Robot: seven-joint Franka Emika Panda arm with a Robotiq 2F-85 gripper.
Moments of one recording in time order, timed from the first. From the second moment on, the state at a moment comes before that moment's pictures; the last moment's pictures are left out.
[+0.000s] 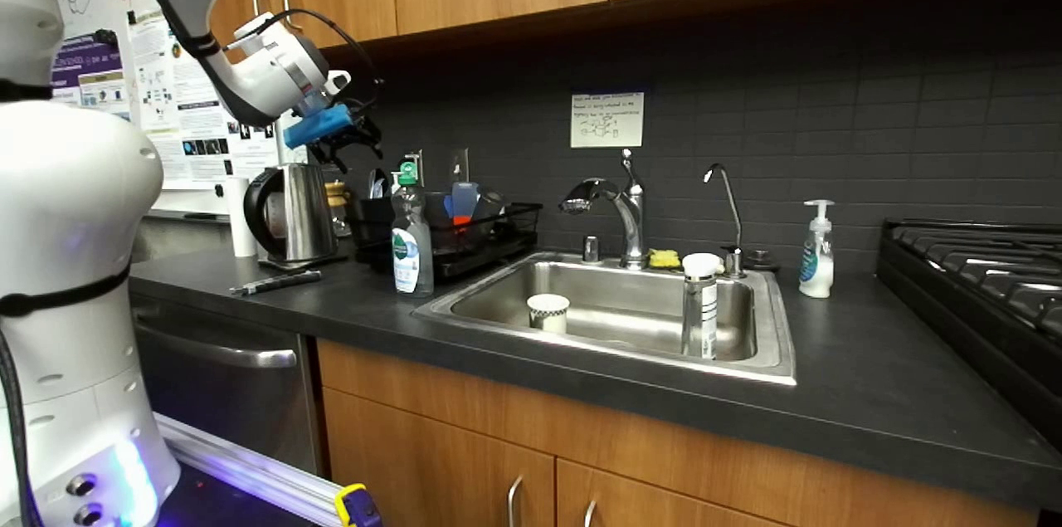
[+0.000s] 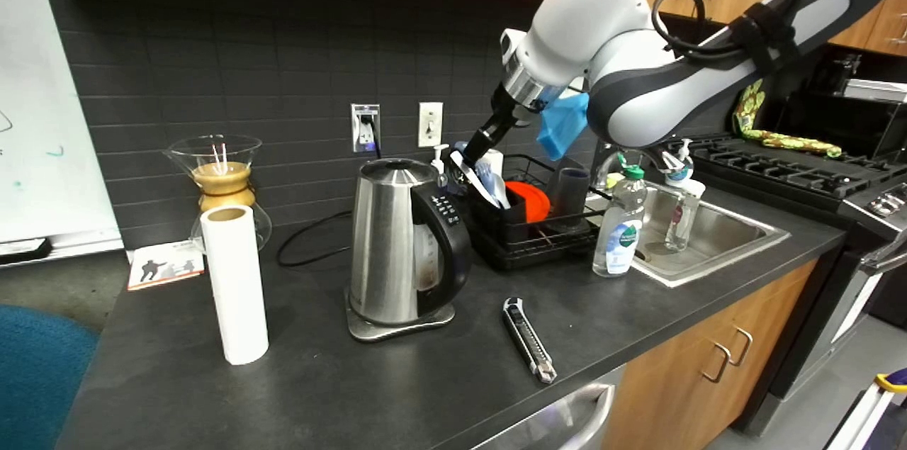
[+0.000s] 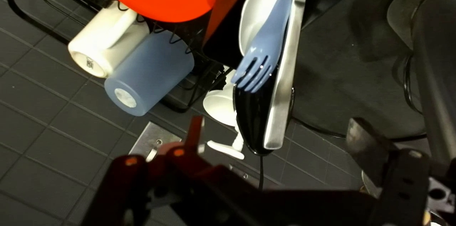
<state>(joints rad) 0.12 -0.06 0.18 -2.25 -0.80 2.79 0.49</state>
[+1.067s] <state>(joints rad) 0.13 0.11 0.18 -2.12 -1.02 2.80 0.66</state>
